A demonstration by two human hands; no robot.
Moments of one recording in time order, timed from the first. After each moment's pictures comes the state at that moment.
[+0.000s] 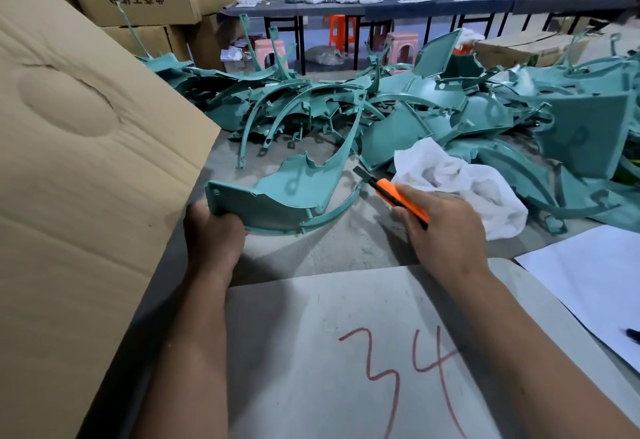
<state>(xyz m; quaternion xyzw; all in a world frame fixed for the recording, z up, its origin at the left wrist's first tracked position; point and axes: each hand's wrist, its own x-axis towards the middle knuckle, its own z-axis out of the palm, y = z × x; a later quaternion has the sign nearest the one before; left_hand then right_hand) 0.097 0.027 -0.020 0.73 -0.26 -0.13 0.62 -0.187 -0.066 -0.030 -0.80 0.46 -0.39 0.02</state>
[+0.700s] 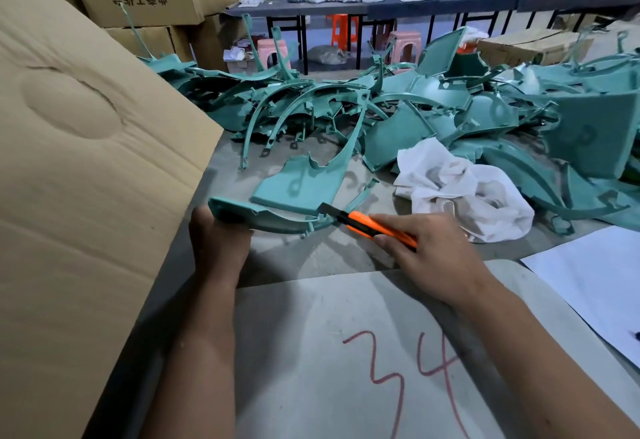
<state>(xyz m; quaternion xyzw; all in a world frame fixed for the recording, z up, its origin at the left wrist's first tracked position) 0.091 0.031 -0.018 0.73 -0.25 -0.14 0.62 -0.186 -0.048 -0.023 -0.87 0.35 -0.31 0.17</state>
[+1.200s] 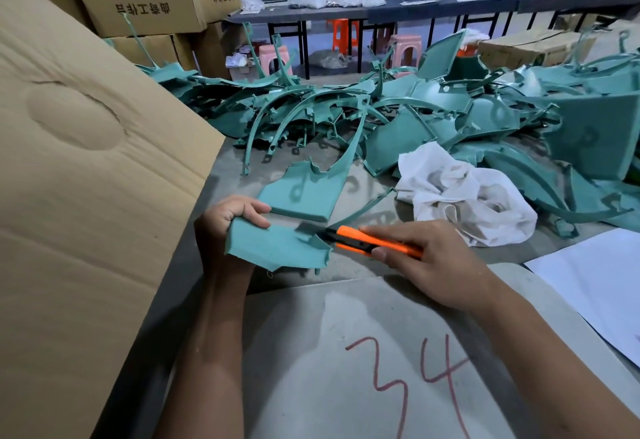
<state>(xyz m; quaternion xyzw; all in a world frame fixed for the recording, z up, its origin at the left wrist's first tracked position) 0.091 0.035 -0.014 0.61 -0.51 -0.05 0.60 -0.190 -0.046 -0.019 -0.87 0.29 -0.31 0.26</state>
